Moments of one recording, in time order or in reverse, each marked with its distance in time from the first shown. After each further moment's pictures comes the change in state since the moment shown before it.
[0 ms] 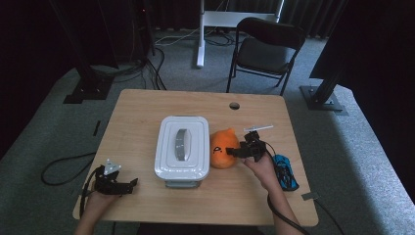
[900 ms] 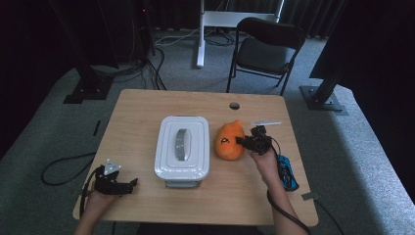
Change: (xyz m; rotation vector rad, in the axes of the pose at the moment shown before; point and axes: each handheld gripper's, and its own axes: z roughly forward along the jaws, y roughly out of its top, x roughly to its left) left arm 0.000 0.000 0.000 0.000 0.000 -0.001; right arm -0.014 0.012 -0.015 -0.108 -0.093 0.026
